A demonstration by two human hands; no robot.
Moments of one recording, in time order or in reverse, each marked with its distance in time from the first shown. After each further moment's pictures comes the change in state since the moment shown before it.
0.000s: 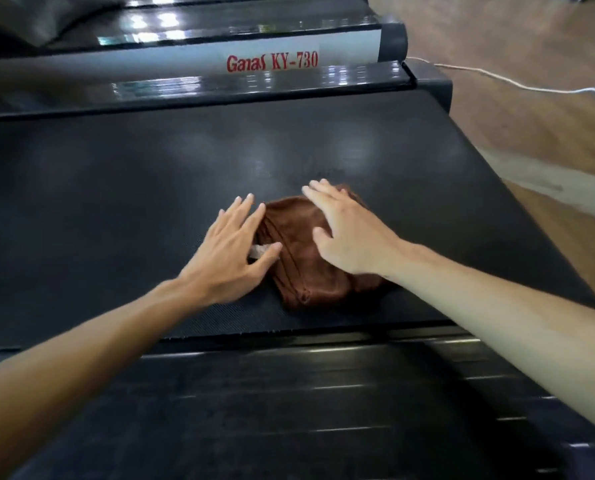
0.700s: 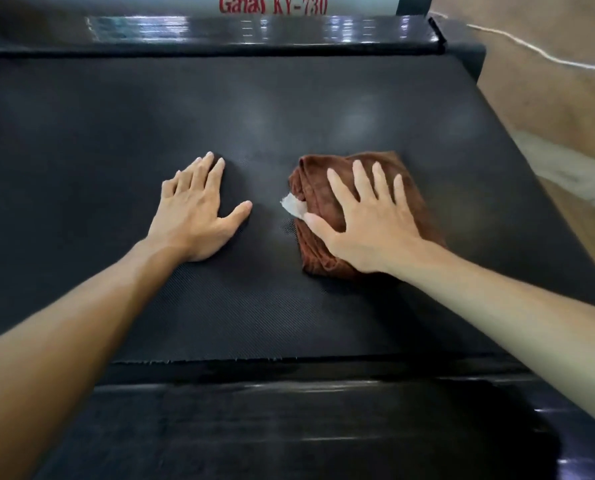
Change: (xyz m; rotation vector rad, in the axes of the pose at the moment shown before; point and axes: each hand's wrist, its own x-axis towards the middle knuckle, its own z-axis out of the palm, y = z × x) left_hand 0.060 -0.068 0.007 0.213 0.009 -0.239; right_hand 0.035 0.029 0.018 -0.425 -0.120 0.308
